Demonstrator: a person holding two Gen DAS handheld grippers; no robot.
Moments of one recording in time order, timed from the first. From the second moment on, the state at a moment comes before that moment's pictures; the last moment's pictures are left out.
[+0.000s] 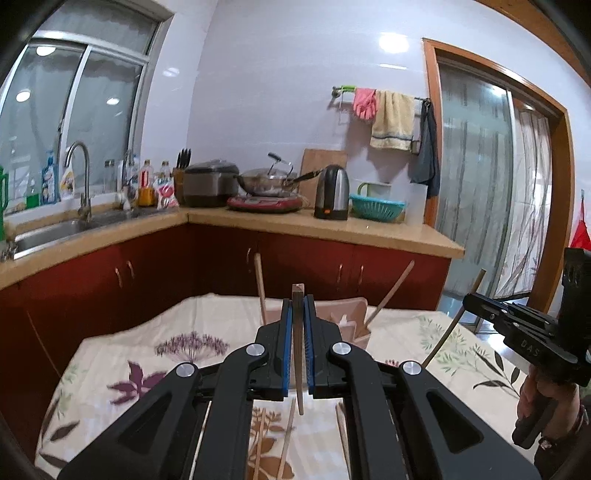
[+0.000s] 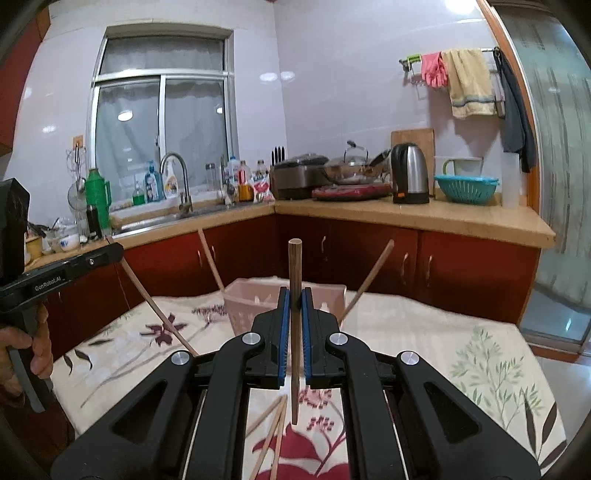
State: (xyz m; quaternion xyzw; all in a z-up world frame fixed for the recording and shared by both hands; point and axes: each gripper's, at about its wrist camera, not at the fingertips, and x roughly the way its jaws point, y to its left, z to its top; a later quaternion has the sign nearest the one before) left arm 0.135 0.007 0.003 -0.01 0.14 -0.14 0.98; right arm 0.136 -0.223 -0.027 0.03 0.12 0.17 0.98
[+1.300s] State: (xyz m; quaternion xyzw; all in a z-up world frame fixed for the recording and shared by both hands) left arm 0.240 -0.015 -0.022 0.00 0.13 -0.13 0.98; right arm 0.271 -0.208 -0.046 0.03 0.10 0.15 0.98
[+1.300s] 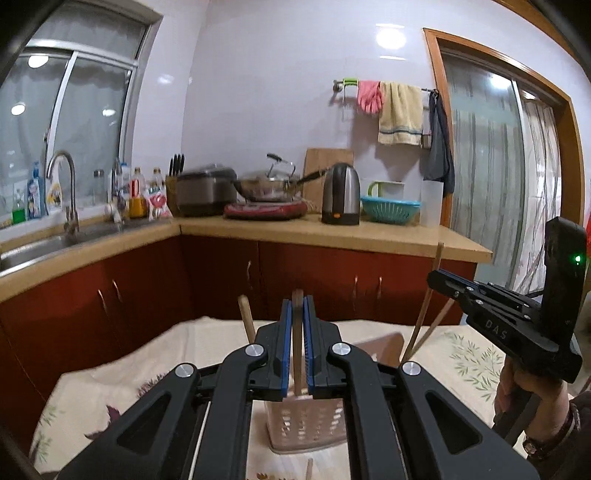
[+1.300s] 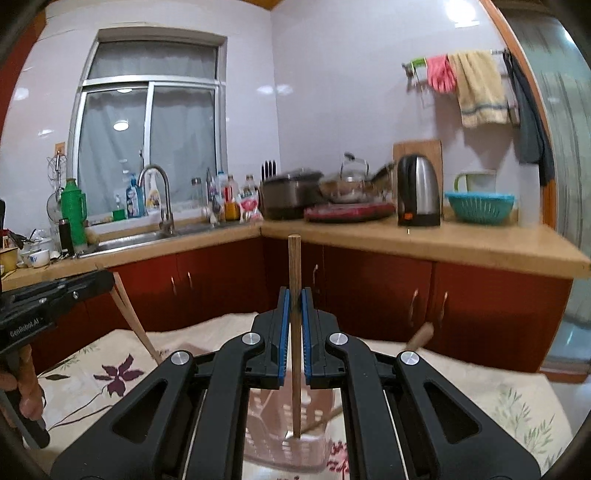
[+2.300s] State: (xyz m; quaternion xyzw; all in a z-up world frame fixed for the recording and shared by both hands) left arm 0.118 0.011 -0.096 0.00 0.23 -0.06 0.97; right arm 0.099 -0.213 -0.133 0.02 0.20 0.12 0.97
